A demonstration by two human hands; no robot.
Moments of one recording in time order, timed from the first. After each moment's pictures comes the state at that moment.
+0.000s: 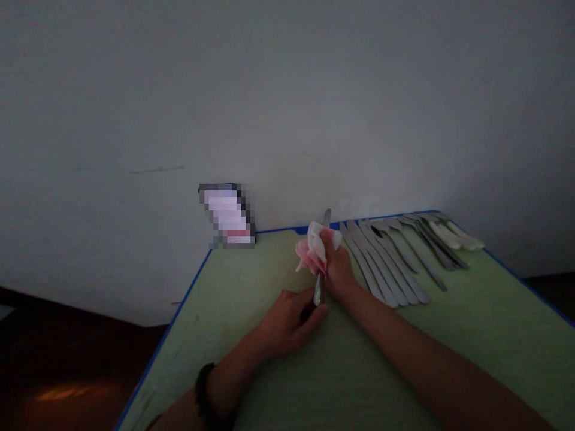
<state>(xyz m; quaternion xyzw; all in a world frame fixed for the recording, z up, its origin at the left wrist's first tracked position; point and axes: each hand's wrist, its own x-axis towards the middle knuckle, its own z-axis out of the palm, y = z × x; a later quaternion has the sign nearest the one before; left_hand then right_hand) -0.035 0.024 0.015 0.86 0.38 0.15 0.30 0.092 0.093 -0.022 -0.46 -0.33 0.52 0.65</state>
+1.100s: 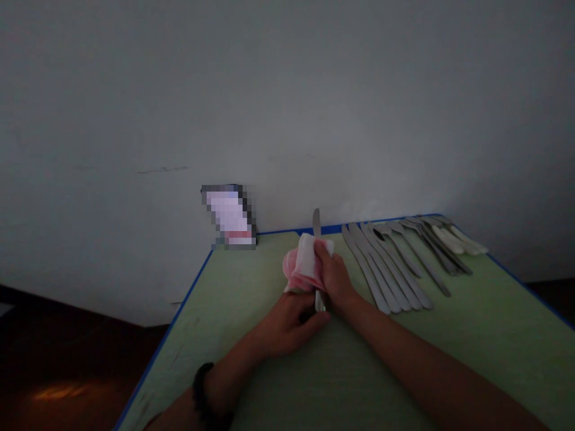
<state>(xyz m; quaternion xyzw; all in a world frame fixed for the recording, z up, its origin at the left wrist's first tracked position) -0.040 0.033 0.012 0.84 0.34 0.18 0.39 0.088 0.079 -0.011 -0.51 -0.36 0.52 0.58</state>
